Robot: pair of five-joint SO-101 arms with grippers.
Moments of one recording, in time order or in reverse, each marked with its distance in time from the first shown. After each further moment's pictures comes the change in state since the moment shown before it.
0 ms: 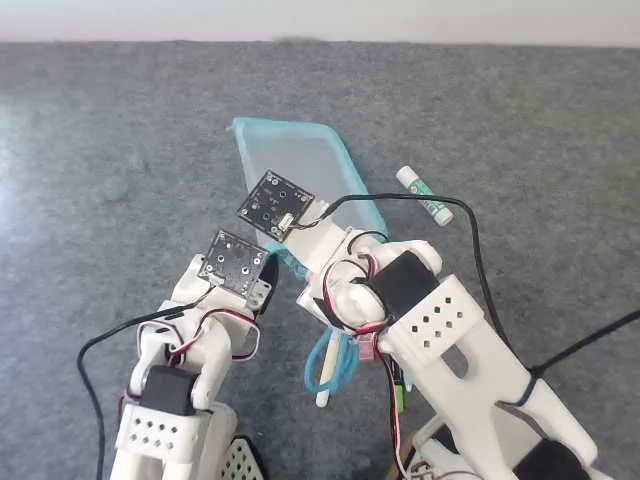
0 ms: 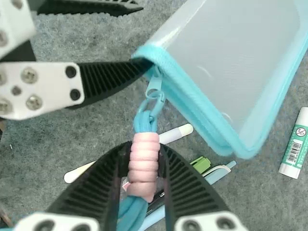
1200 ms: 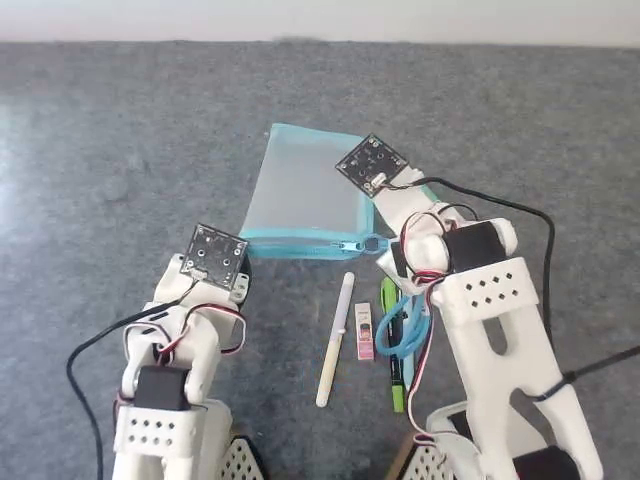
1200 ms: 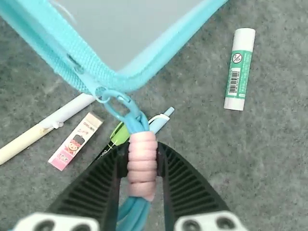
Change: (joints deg) left arm -7.2 0.4 0.0 -0.1 -0.5; right arm 24.3 0.0 4.2 -0.7 11.5
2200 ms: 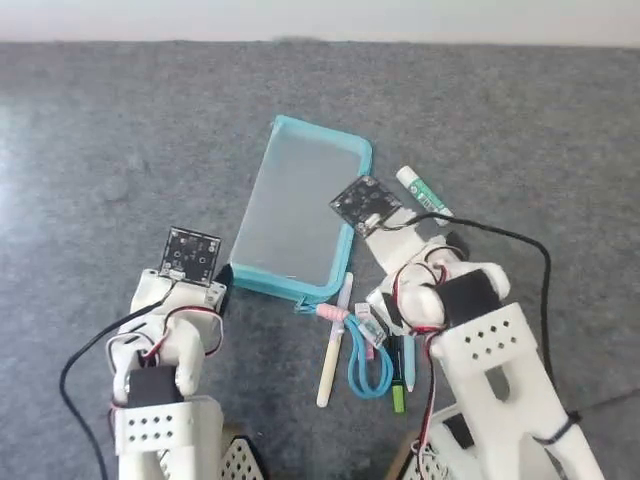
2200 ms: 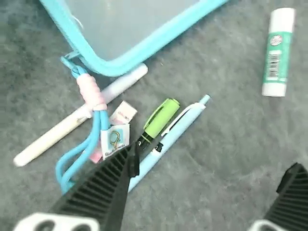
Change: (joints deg) left arm -11.7 0.0 5.7 0.0 -4.7; right arm -6.7 -12.9 15.8 -2.7 -8.7
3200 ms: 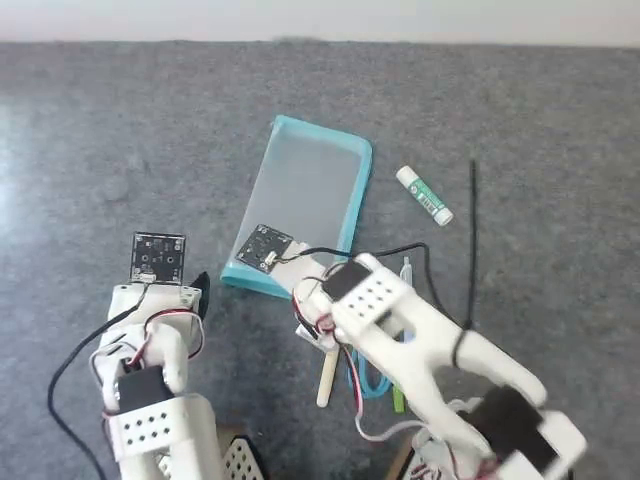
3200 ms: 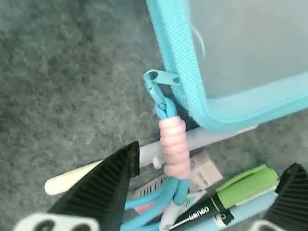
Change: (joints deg) left arm -10.3 0.0 1.8 0.0 1.8; right arm -19.4 35.5 -5.1 -14.9 -3.4
